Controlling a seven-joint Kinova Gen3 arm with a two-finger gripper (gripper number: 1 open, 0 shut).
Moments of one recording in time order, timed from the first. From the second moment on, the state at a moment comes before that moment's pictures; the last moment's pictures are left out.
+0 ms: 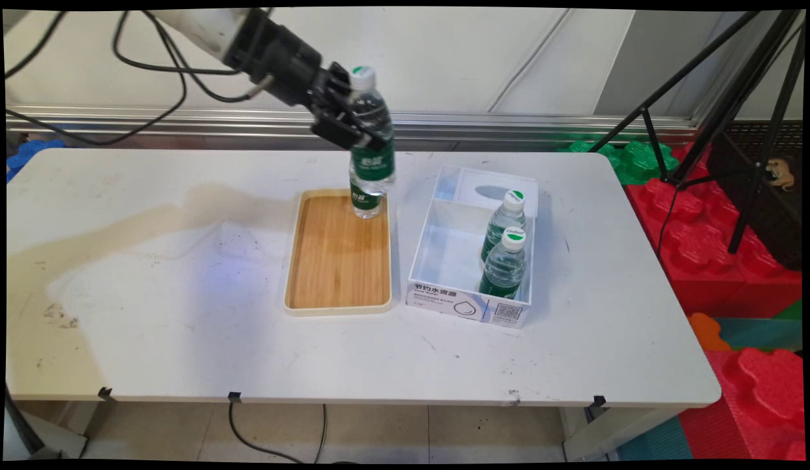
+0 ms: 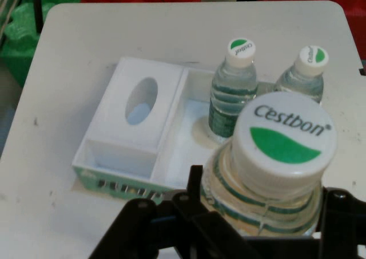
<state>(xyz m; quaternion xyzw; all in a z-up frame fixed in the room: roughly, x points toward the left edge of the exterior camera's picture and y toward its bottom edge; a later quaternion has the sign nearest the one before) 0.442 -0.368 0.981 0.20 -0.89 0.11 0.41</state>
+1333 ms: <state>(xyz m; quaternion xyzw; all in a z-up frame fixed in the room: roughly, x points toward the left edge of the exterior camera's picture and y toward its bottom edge) 0.560 -0.375 0.917 0.28 -0.89 0.13 0.33</state>
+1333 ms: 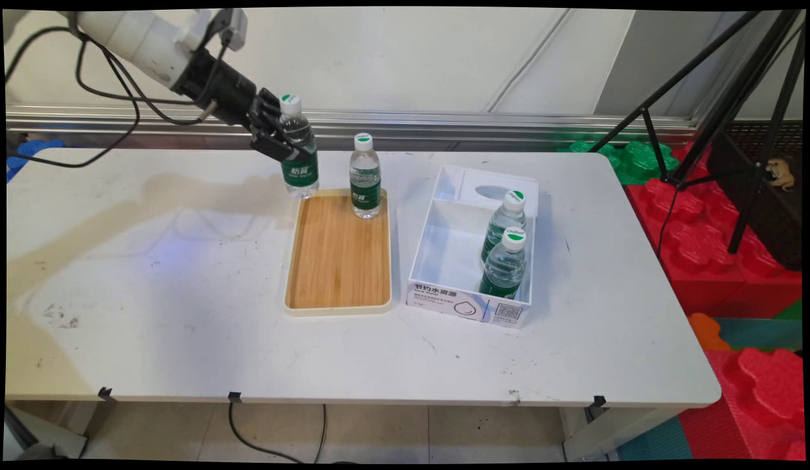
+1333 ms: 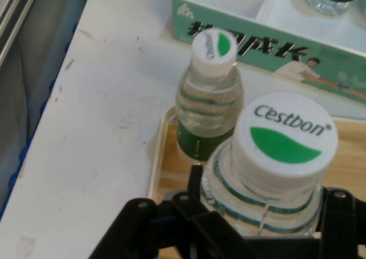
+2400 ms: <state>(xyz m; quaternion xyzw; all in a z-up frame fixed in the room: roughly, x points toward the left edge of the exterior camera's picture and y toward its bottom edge) 0.560 -0.412 0.829 0.31 -0.88 0.12 0.33</state>
